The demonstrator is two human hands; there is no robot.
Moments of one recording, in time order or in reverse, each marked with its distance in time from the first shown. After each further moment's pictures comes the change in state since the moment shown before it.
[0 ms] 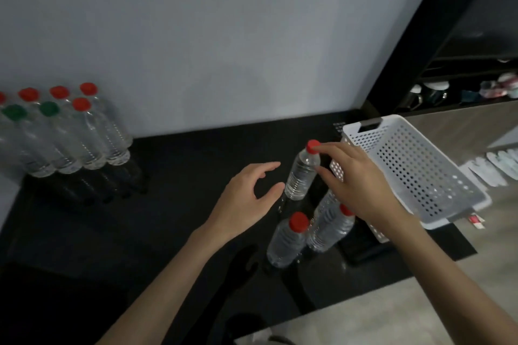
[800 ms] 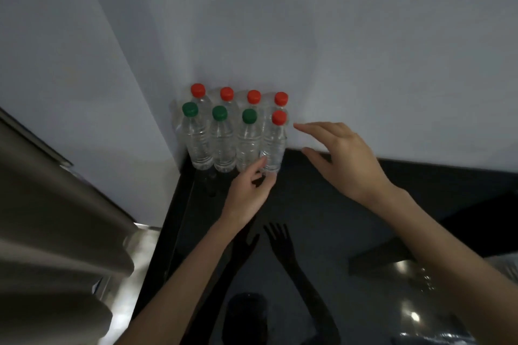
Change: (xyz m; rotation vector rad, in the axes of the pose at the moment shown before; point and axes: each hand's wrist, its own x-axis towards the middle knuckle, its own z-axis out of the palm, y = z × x) left_hand -0.032 -0.251 -0.282 -0.363 0.416 -0.453; right_hand 0.220 -0.324 0.200 0.116 -0.169 -0.425
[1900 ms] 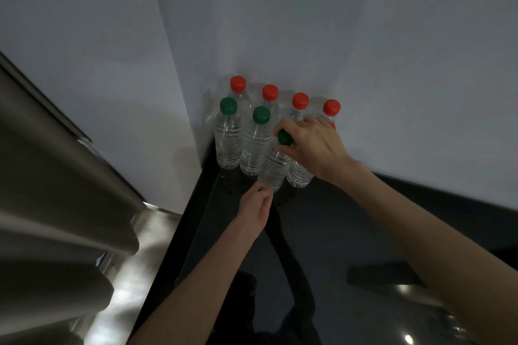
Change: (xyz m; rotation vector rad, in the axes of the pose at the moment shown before) left_hand 0.074 -0.092 -0.007 -1.153 0.239 -0.534; right_hand 0.123 -0.020 0.101 -0.168 -0.206 -0.233
